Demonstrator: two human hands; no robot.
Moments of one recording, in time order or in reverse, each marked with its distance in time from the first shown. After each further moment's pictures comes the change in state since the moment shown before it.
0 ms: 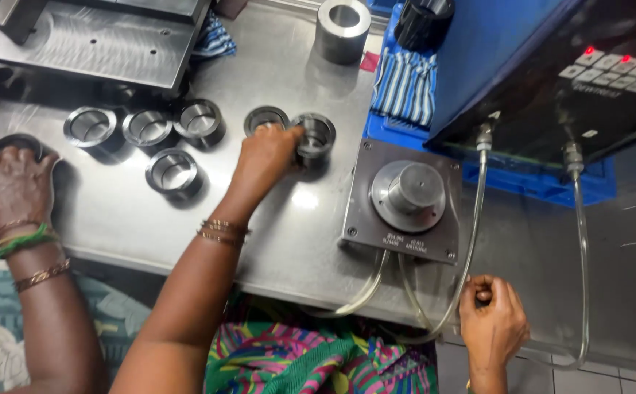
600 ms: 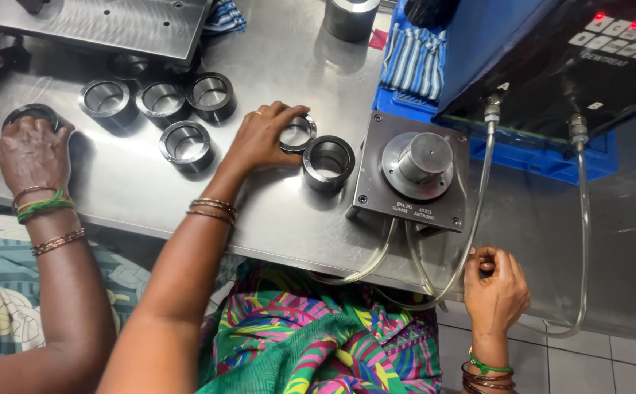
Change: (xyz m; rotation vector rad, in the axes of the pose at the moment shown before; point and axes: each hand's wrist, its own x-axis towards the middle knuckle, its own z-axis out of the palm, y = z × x) left_hand -0.023 -0.037 0.002 -0.282 -0.092 0.074; right_hand -0.005 0.005 0.001 0.052 0.040 -0.069
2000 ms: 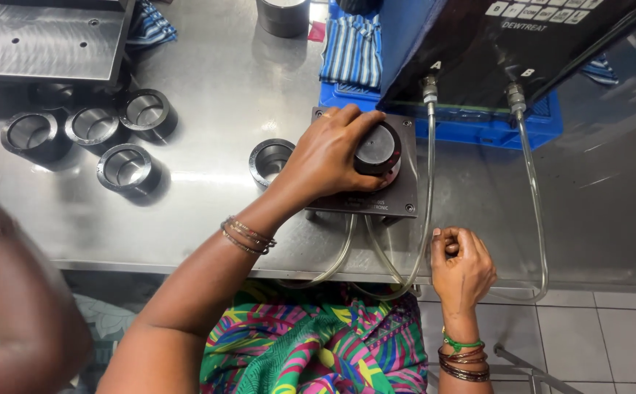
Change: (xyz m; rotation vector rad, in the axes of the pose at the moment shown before) left_hand 0.033 0.183 0.028 -0.153 0.066 0.363; right_hand 0.005 -0.011 -0.006 0.052 0.060 0.044
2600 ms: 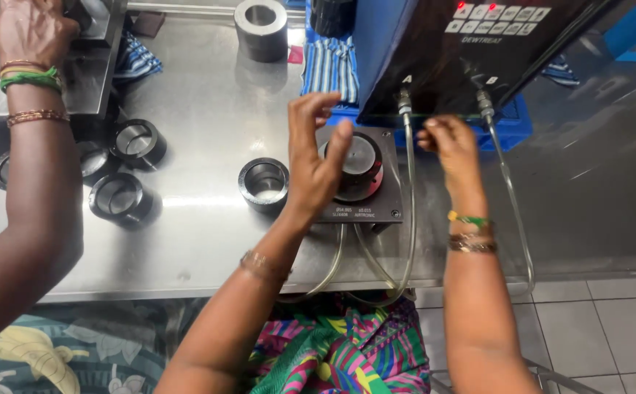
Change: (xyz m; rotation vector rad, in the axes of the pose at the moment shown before) left_hand -0.005 0.024 0.011 -0.560 0.619 -0.016; right_hand 0.188 0.008 0.070 1.053 -0.372 0.267
